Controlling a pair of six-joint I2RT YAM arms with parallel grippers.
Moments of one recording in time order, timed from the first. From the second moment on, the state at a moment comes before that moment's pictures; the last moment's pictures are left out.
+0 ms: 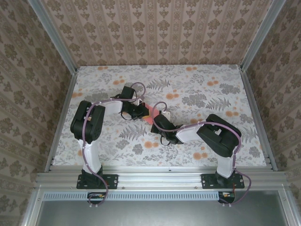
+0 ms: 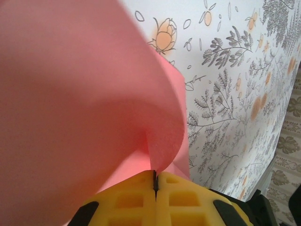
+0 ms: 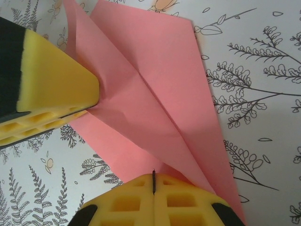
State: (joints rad) left arm -0.43 1.96 1.16 -0.29 0.71 -0.57; right arm 0.83 1.87 0.83 0.30 0.28 0.91
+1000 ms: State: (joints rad) left arm -0.43 1.87 1.03 -0.29 0.68 -0.56; right arm 0.83 1.86 0.79 0.35 0.25 0.79
